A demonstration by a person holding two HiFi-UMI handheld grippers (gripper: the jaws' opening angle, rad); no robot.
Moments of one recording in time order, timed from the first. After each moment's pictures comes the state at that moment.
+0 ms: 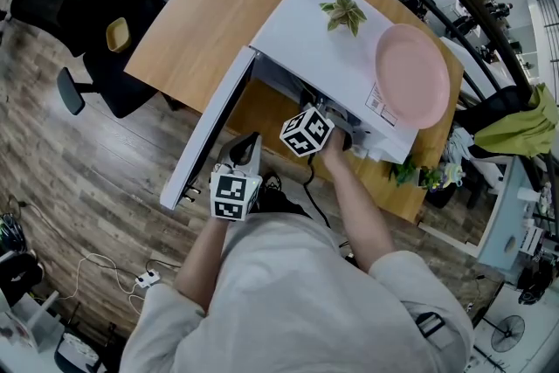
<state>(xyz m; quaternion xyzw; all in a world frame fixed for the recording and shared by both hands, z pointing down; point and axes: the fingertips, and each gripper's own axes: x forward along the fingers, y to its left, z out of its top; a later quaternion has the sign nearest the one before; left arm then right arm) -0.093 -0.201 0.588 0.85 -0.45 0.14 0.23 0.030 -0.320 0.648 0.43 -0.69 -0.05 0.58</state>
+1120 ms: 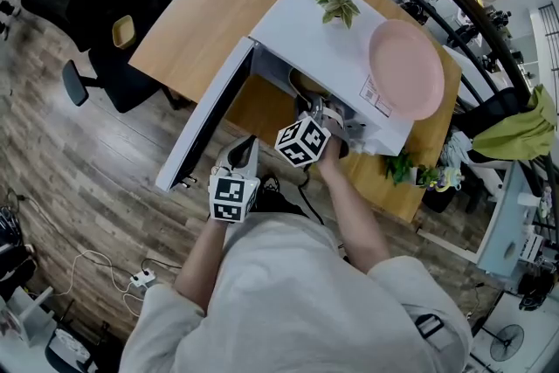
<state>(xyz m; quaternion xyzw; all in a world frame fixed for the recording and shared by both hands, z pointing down) -0.092 -0.169 0.583 0.84 -0.47 0.14 0.23 0.015 -0.281 0.620 0.42 -0.71 -0.07 0.55</state>
